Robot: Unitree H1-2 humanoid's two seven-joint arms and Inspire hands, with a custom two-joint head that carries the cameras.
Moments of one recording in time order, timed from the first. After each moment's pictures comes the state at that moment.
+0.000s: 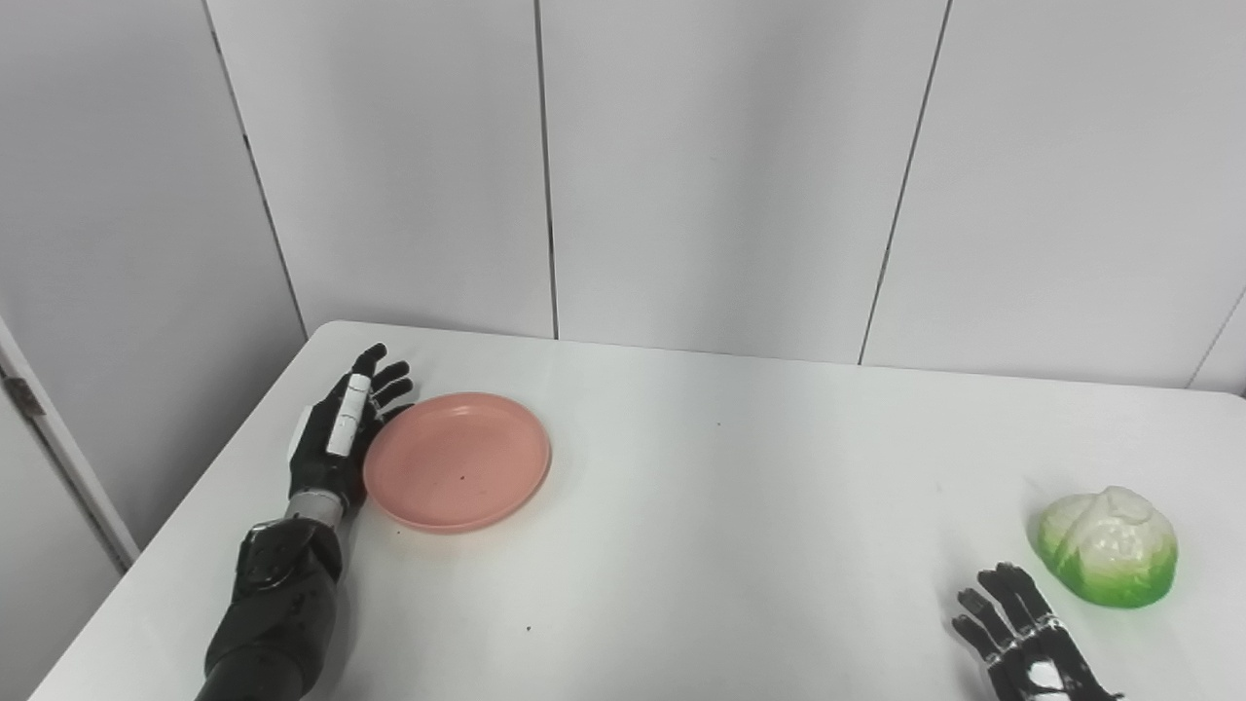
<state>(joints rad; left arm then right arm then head) -0.62 0.33 0.28 1.00 -0.33 -0.33 -0.22 0.12 -0.07 -0.04 -0.09 0.36 -0.14 0.18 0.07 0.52</state>
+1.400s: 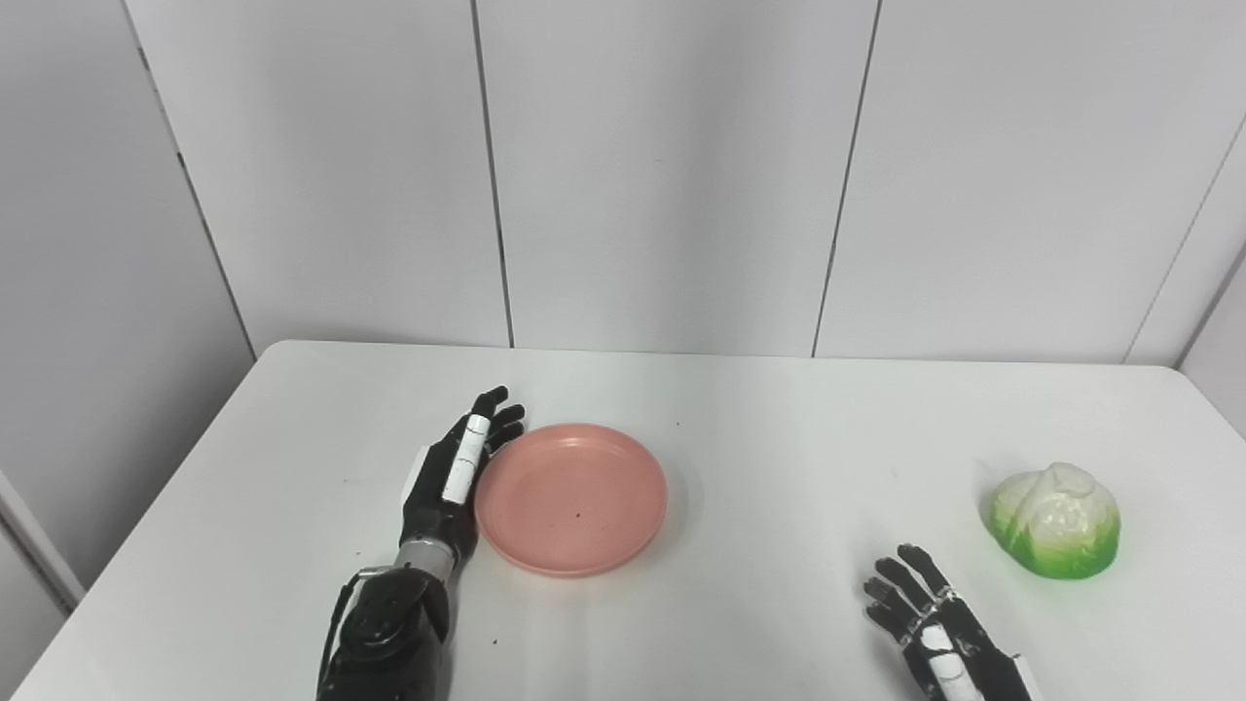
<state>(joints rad) -0.46 0.05 0.11 0.46 -0.19 0.02 -0.06 0.12 -0.05 0.03 -0.16 0.29 -0.04 0.10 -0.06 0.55</state>
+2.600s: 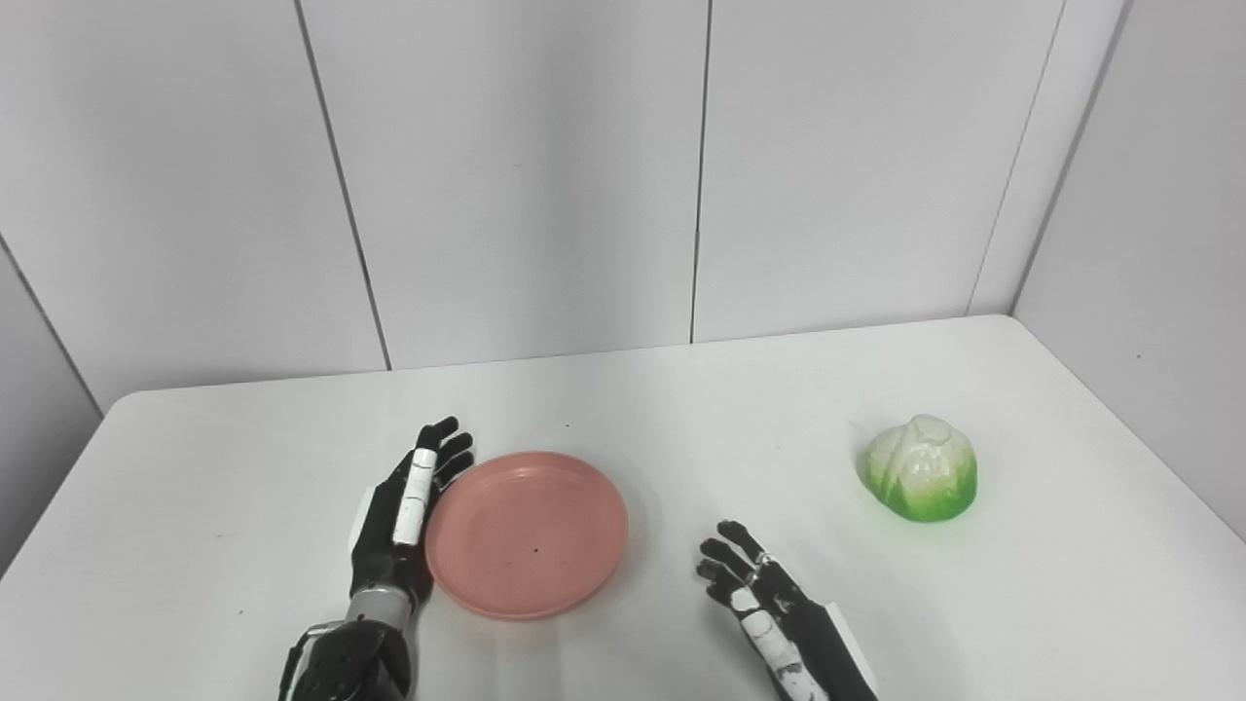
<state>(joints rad) -0.43 -0.03 0.07 0.38 -0.14 0.09 -0.04 0.10 0.01 0.17 -0.19 0.19 0.03 -0.01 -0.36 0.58</state>
